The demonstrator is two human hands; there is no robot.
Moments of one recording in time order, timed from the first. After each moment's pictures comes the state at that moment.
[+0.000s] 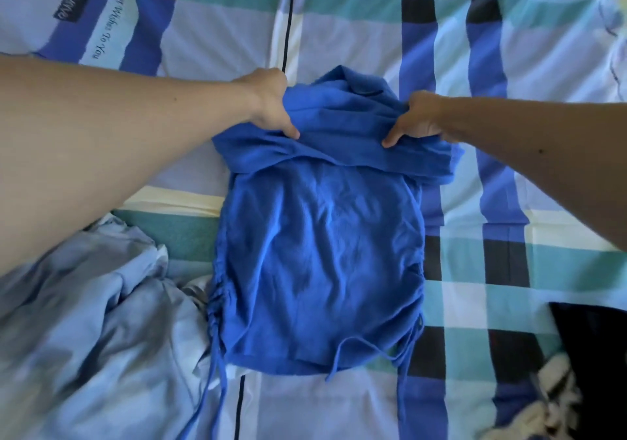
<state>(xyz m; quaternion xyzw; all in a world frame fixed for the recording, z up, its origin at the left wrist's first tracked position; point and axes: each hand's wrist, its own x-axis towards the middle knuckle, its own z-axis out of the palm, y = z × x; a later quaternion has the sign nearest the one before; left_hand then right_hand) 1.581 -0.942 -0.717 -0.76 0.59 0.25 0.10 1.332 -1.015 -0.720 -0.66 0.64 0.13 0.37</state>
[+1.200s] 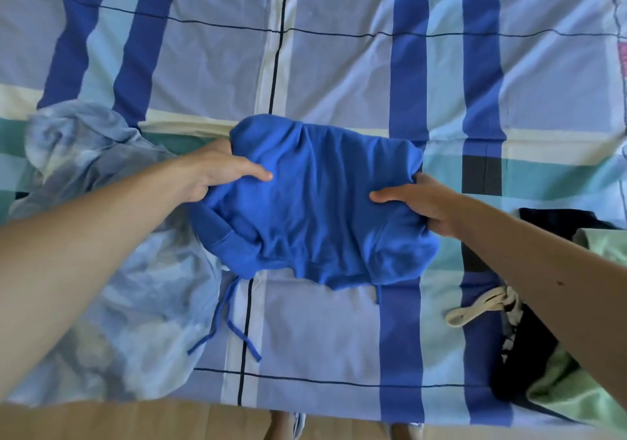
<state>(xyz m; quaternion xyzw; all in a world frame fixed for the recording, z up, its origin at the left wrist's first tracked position) 1.545 -0.714 -0.695 -0.80 0.24 0.53 -0.14 1.239 -0.785 -0.718 -0.37 0.65 0.02 0.66</state>
